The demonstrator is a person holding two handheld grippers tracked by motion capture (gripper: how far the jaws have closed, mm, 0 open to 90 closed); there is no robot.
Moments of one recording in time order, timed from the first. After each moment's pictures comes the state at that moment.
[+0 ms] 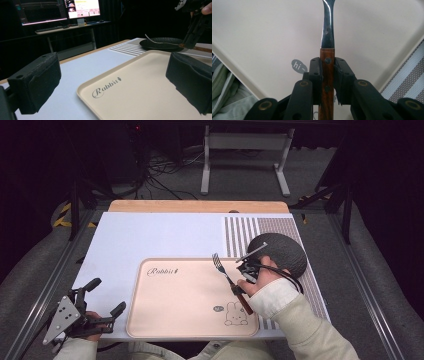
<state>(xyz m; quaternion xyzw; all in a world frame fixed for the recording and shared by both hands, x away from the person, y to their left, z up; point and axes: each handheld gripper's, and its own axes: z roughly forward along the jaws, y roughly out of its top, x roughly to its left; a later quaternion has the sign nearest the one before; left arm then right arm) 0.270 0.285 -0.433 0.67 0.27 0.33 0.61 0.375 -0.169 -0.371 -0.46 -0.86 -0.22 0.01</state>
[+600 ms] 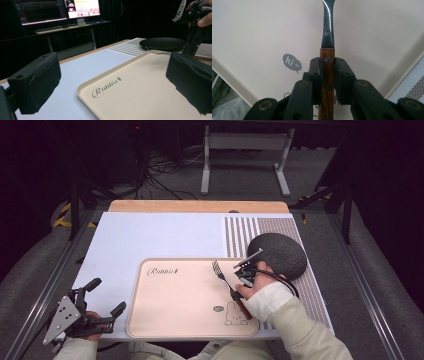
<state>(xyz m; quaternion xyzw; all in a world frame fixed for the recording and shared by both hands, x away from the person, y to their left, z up) 0.270 0.285 -0.433 0.67 0.27 0.33 0.61 0.379 -0.167 -0.399 -0.48 -0.86 -0.19 0.03</state>
